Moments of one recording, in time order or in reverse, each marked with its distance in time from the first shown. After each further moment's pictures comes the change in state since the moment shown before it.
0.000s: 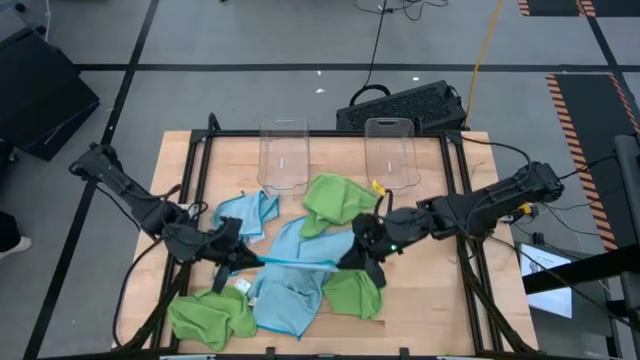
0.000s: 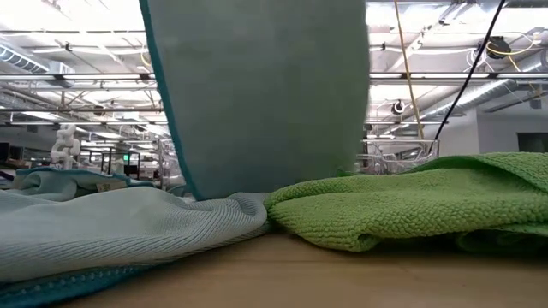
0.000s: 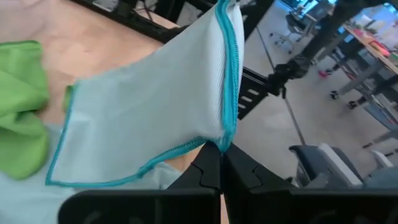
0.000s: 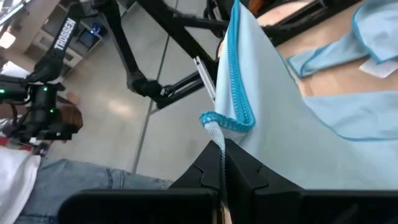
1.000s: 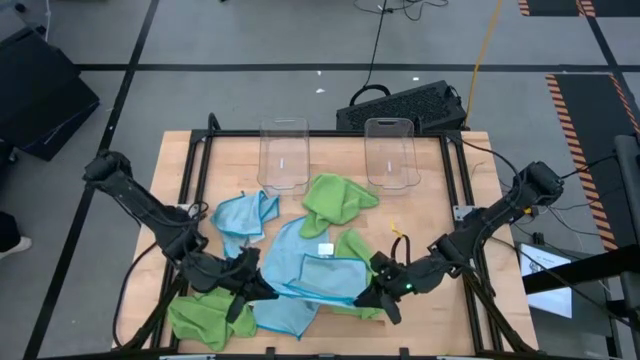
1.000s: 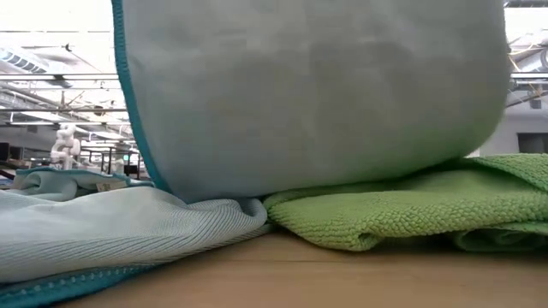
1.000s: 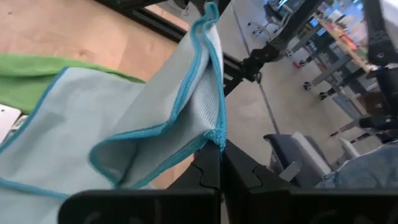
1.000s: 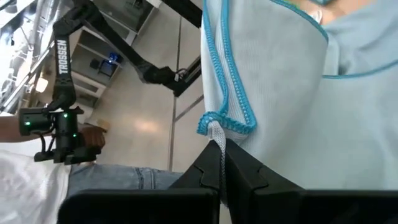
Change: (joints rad) left arm -0.056 0.254 0.000 0.277 0.049 -0.056; right arm 0.272 0.000 -0.334 0.382 0.245 0.328
